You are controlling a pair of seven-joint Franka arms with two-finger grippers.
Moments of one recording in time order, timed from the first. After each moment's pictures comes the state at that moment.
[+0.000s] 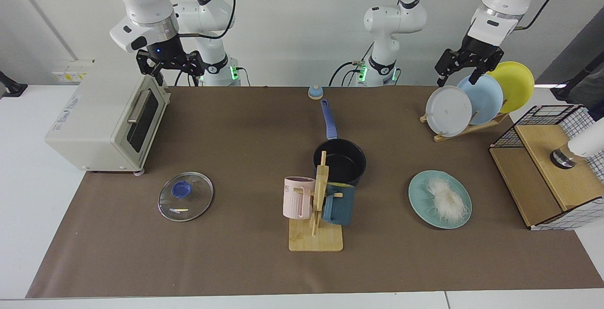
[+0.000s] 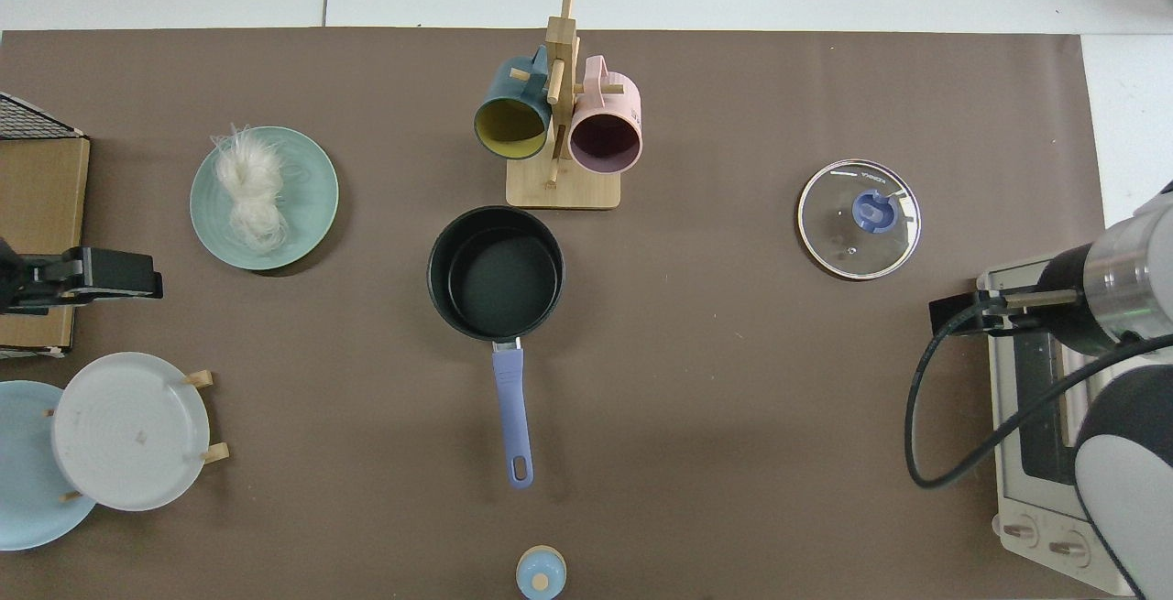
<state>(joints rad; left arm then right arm) -0.01 -0.13 -0.03 -1.67 -0.03 1.60 -0.12 0.02 -0.13 0.08 -1.75 -0.04 1.57 0.10</state>
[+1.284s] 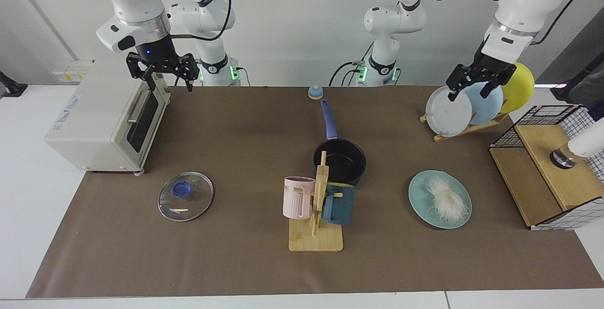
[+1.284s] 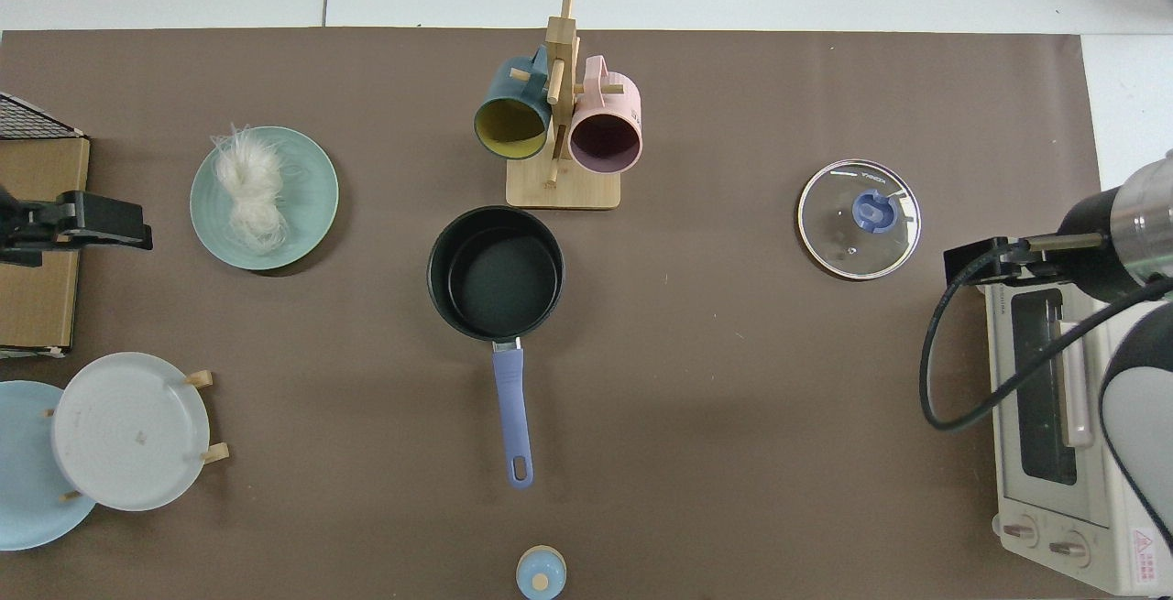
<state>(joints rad) 0.02 0.00 -0.02 -1.57 -0.02 1.62 -0.09 0.01 -0.04 0.08 -1.61 -0.04 1.57 0.10</state>
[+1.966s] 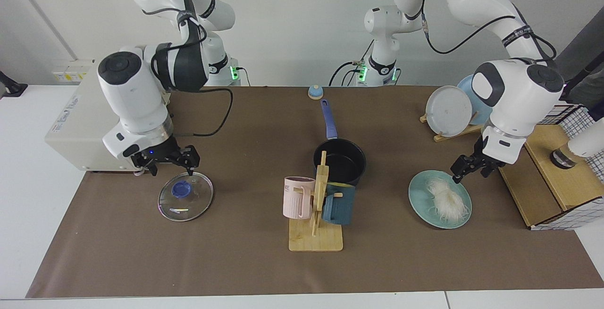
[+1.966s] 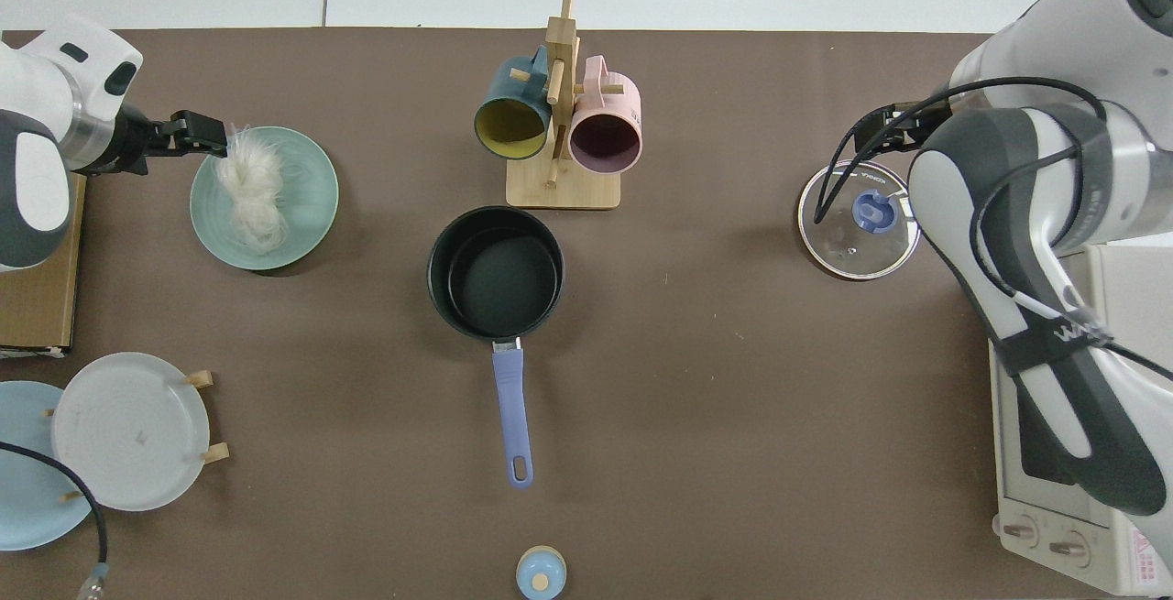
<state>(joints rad) 0.07 0.38 -0.02 -1.54 -0.02 2.07 -0.10 -0.01 0.42 0.07 -1.41 -0.09 1.90 0.09</state>
